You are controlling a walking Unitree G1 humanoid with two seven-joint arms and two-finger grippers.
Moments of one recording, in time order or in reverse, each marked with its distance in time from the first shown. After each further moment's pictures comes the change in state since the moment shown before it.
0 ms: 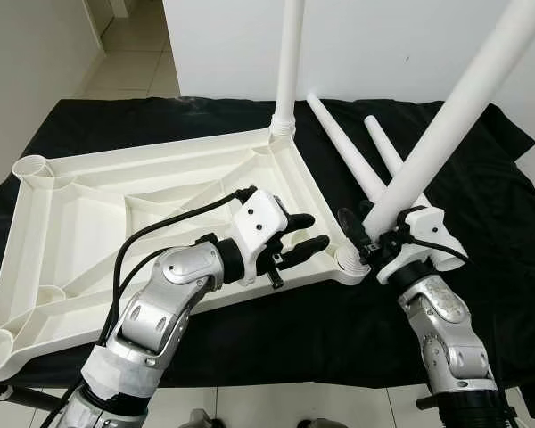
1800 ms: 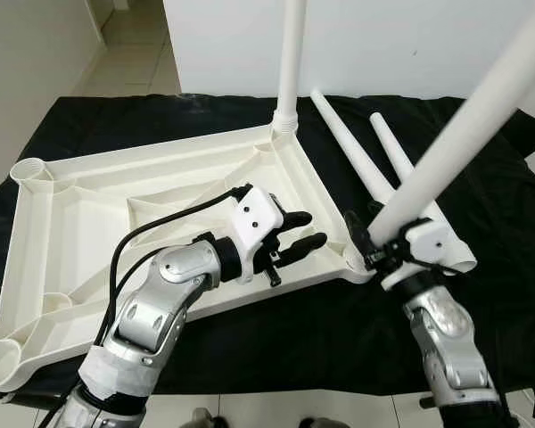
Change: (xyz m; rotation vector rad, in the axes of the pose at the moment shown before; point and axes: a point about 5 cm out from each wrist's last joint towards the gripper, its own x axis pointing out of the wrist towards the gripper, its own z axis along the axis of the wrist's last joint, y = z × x) left arm -0.002 0.003 0.001 -0.009 -0.007 0.009; right arm -0.005 0.003 0.002 -0.245 -0.070 0.022
